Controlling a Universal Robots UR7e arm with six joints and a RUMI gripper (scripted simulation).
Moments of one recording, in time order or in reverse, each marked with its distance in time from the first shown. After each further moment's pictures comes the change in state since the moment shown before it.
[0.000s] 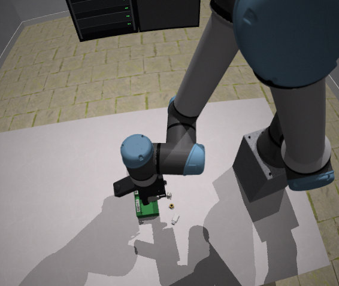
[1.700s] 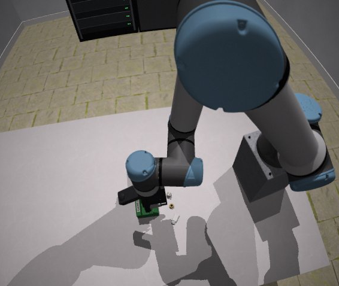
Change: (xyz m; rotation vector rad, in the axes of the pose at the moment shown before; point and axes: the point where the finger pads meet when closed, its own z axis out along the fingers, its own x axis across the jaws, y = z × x) arm -0.008 -0.001 0.059 0.000 0.001 0.001
